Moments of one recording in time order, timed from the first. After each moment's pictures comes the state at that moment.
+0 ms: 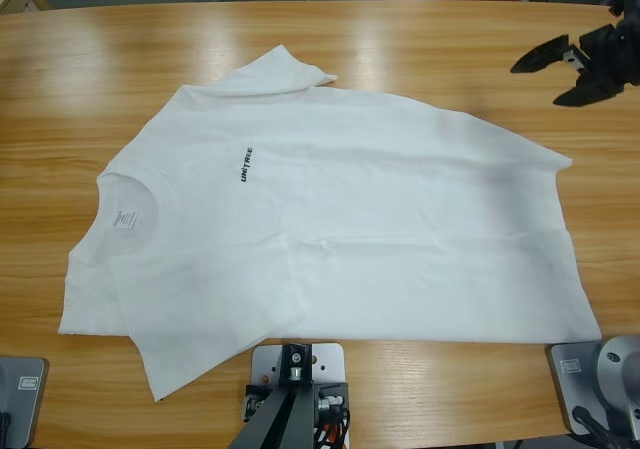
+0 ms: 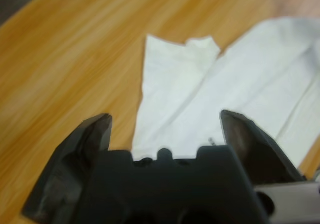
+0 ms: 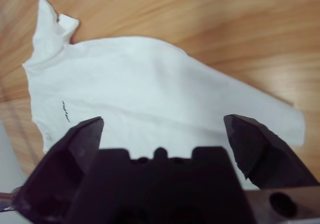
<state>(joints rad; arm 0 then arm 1) -0.25 2.36 -2.52 1.31 -0.51 0.32 -0.01 1.61 -1.12 0.65 0.43 0.30</state>
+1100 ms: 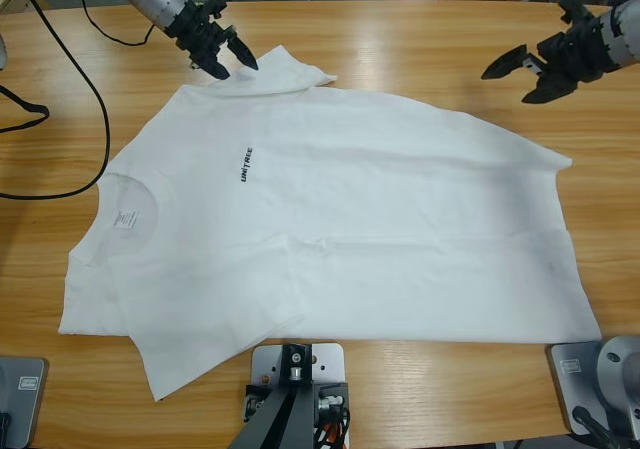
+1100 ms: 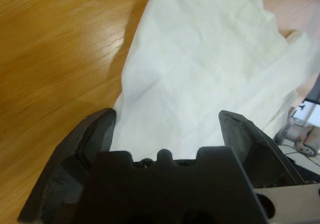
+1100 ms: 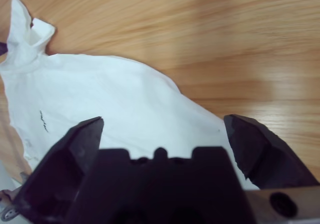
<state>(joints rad) -0.31 2.74 -2.67 1.41 -0.62 -0.06 -0.01 1.81 -1.16 0.57 0.44 0.22</state>
